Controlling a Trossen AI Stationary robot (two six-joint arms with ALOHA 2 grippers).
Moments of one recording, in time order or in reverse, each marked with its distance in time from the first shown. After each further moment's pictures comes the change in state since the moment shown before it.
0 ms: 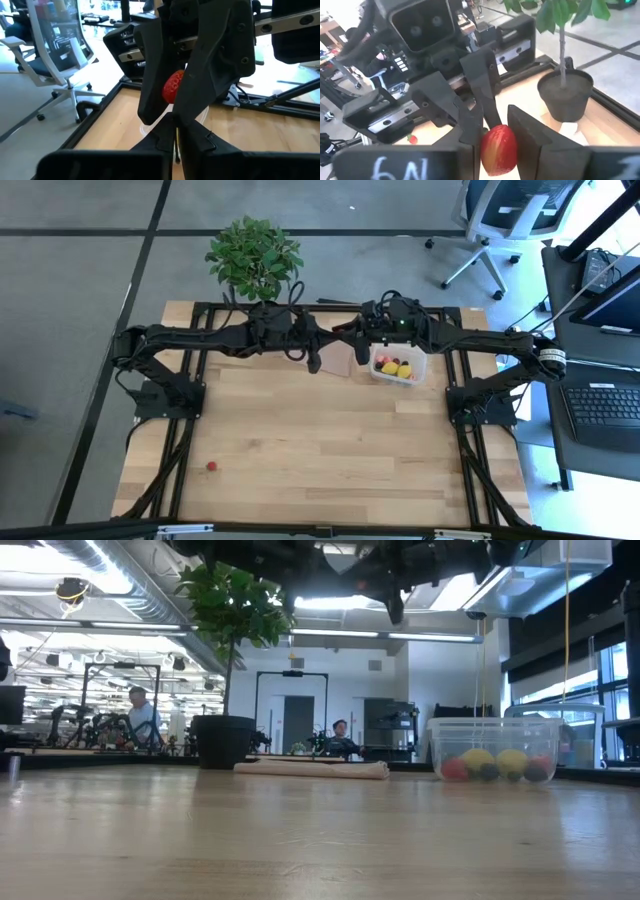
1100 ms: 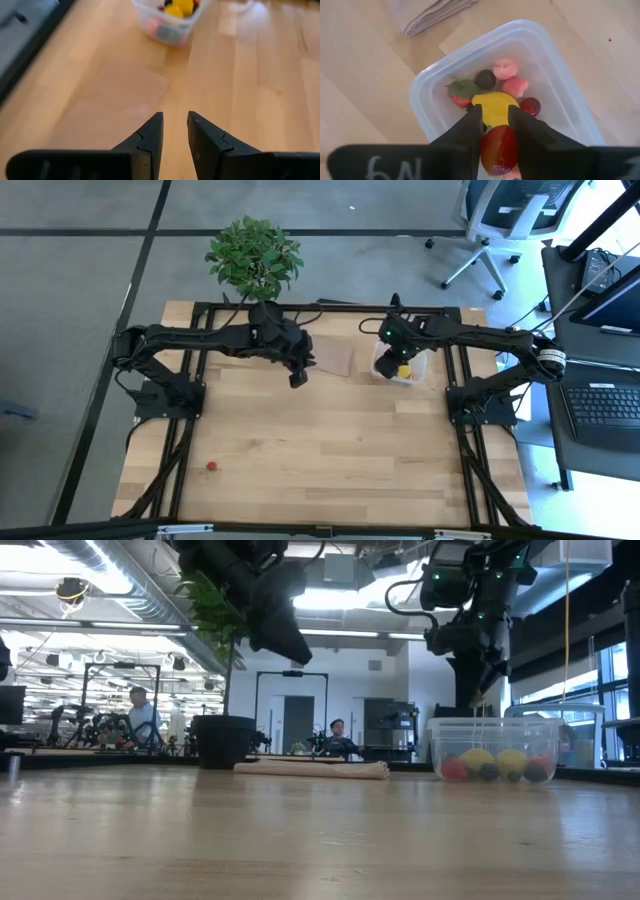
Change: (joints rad) left arm 0.000 -0.001 0.000 -0.537 0.039 -0.014; right arm -0.082 0.002 -0.002 -1.066 0.274 -0.005
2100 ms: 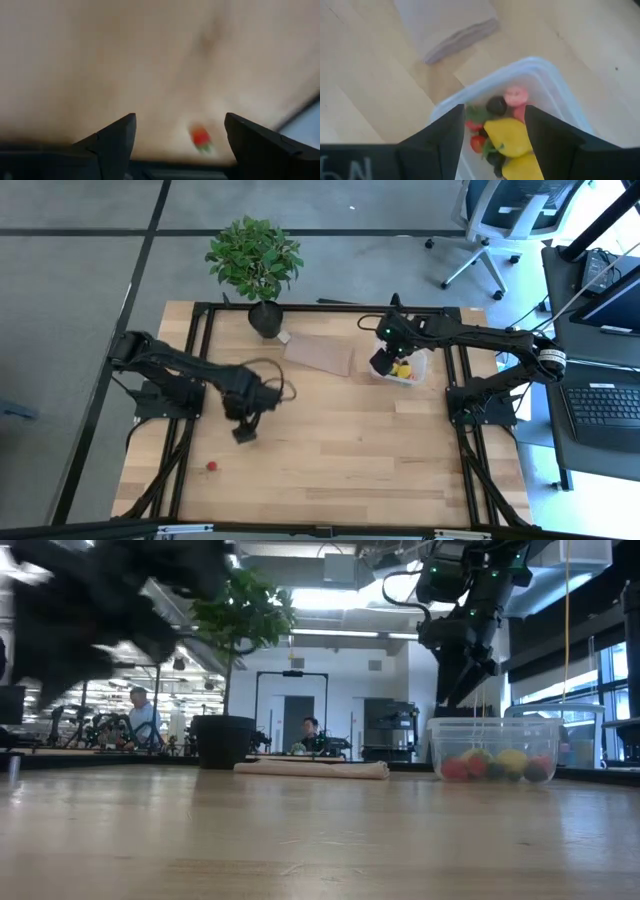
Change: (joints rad) left arm -0.356 0.001 -0.140 -0.797 0.331 -0.511; right arm 0.000 -0.002 0.001 0.102 -0.005 0.002
